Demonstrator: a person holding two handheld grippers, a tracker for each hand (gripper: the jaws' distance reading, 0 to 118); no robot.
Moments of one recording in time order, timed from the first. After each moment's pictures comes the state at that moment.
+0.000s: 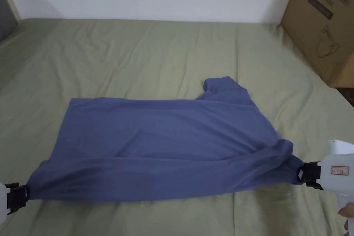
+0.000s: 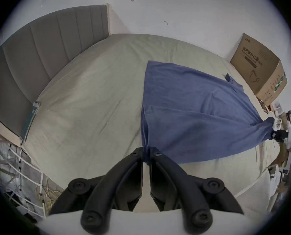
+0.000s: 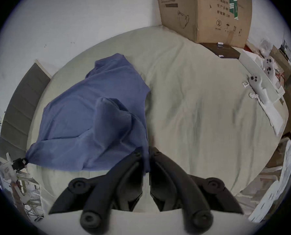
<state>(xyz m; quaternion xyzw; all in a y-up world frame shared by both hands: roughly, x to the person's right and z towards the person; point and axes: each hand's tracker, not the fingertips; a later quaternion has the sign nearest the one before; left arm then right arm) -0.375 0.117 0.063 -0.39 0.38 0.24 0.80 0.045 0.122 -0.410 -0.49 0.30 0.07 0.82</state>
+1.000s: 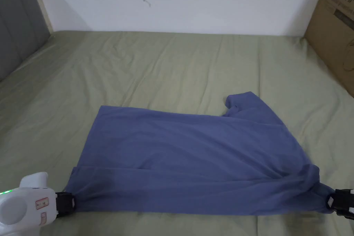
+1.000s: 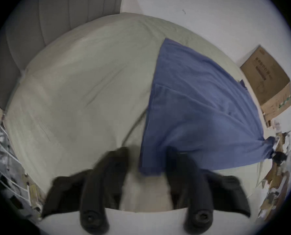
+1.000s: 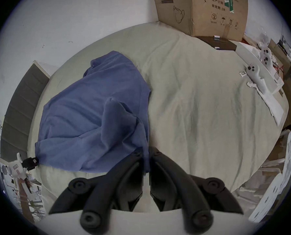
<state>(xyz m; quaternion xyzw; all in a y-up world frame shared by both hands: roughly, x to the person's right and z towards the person) -0.408 0.050 0.052 -0.40 0.39 0.31 0.77 0.051 0.109 -0.404 -0.51 0.29 0.05 0.81</state>
